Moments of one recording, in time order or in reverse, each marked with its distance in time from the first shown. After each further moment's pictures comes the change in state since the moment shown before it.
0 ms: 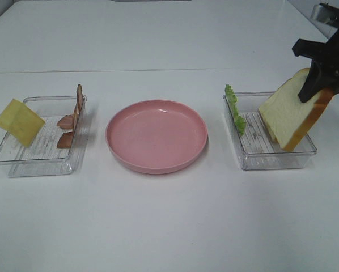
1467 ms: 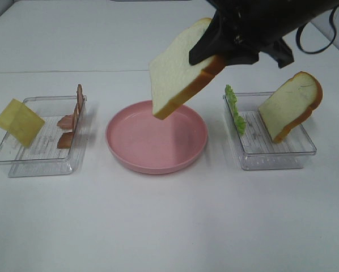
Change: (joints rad) left arm 0.000 0.000 0.000 0.000 0.000 0.000; right arm 0.425 -0.288 0.231 0.399 -0.349 0.032
